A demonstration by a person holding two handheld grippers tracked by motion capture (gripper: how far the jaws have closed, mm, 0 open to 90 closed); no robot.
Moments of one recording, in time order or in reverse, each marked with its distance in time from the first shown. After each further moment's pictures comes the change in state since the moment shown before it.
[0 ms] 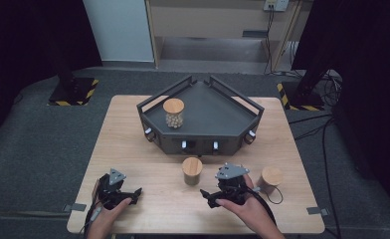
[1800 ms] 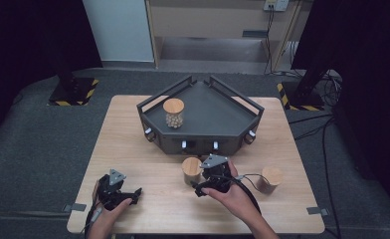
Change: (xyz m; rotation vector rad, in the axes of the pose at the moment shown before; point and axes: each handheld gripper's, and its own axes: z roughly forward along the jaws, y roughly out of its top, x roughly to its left) left arm -0.005 -0.001 -0.001 0.000 0.018 -0.015; right arm 0.002 0.034 0.052 0.101 -0.034 -0.013
